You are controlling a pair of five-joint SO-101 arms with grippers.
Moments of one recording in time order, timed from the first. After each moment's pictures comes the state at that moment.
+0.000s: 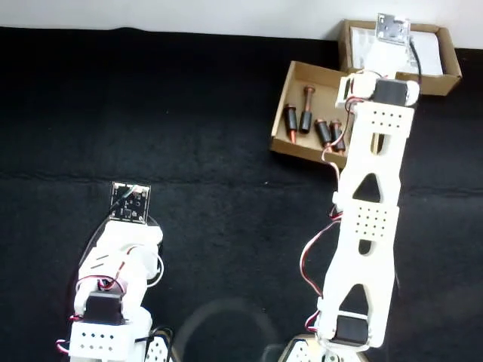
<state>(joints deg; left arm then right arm) -1.5 -103.0 96.1 54.2 -0.7 2.5 64.1 -94.0 94.7 -3.0</state>
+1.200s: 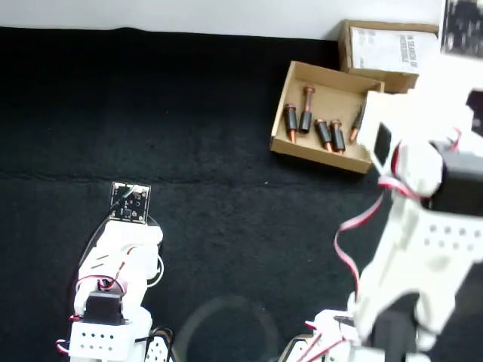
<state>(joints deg) -1.5 -103.0 96.1 54.2 -0.7 -0.4 -21.4 -32.0 100.6 -2.7</state>
